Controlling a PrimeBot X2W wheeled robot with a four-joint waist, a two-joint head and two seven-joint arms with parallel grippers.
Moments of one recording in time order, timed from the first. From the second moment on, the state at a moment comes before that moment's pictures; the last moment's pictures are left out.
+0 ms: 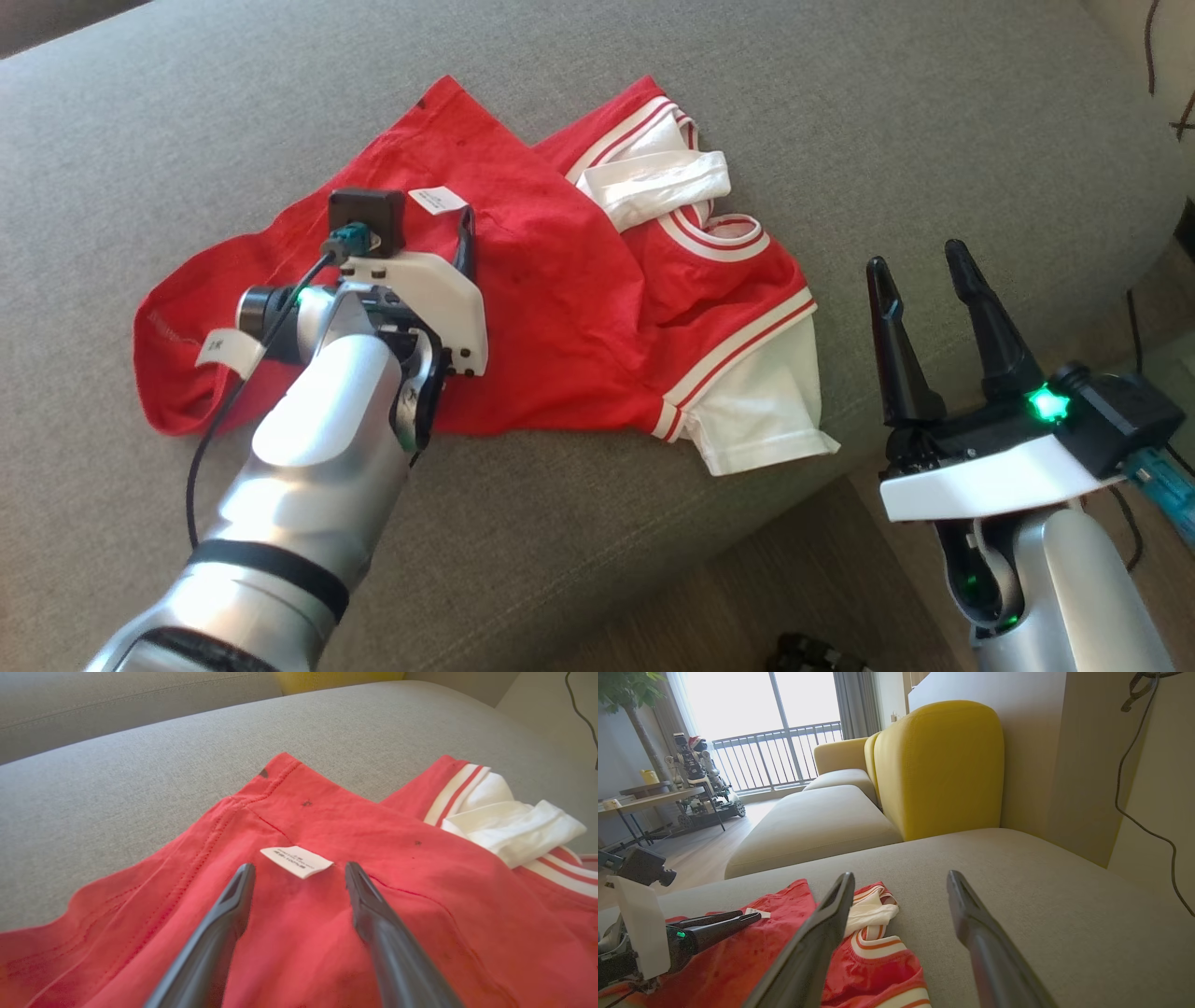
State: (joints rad) left arm -0.76 0.04 -0.58 0.91 -0.45 0.15 -0.12; right arm -0.13 -0.05 0.07 0.00 0.26 0.13 -0.25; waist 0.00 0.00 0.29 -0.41
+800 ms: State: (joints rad) left arm -0.88 0.04 -0.68 1.06 -0.57 0.16 -0.13; right arm -0.16 -0.05 0.05 0.00 0.27 0.13 -0.25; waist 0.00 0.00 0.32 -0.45
